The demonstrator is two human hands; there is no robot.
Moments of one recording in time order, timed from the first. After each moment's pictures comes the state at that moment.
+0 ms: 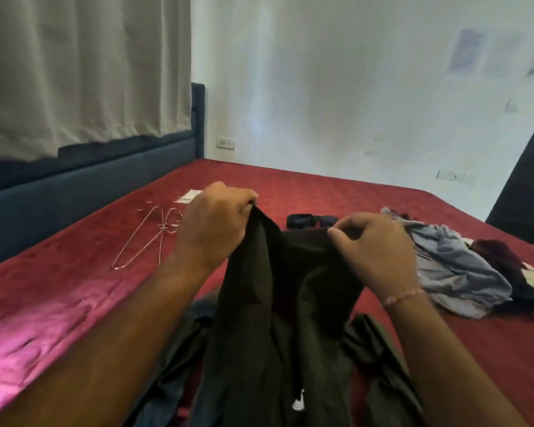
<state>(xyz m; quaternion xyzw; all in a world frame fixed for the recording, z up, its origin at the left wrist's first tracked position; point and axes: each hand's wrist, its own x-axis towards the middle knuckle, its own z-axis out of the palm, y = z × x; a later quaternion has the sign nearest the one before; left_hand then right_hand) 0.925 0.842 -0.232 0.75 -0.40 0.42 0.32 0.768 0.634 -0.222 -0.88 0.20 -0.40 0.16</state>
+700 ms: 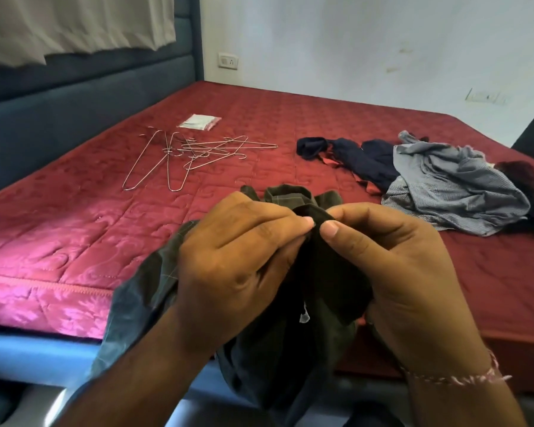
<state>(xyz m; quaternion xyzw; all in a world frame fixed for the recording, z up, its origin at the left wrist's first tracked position) 0.762 0.900 -0.301 0.61 -0.50 0.40 0.46 0.656 0.752 -0.273 -0.66 0.03 -0.27 0.70</state>
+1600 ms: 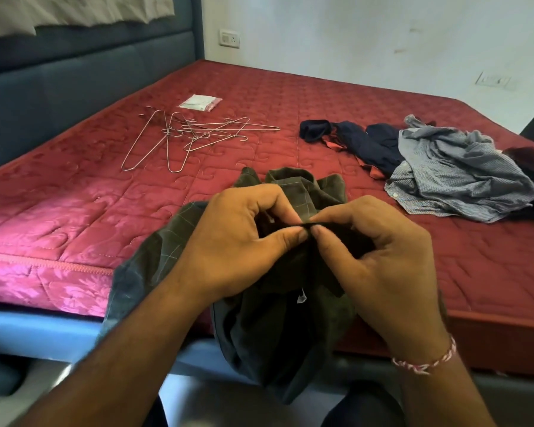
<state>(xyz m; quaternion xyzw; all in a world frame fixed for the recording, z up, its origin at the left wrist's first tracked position) 0.778 0.895 -0.307 0.72 -0.43 0.04 0.54 0.661 0.743 -0.303 -0.86 0.01 -0.40 0.31</state>
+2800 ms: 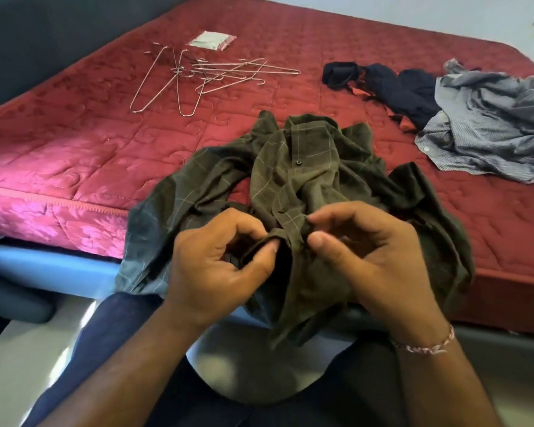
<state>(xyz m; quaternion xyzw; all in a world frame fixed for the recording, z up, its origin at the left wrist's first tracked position) 0.743 0.943 -0.406 0.71 -0.38 0.19 0.57 0.649 0.751 -0.368 -0.83 -0.01 -0.25 0.50</state>
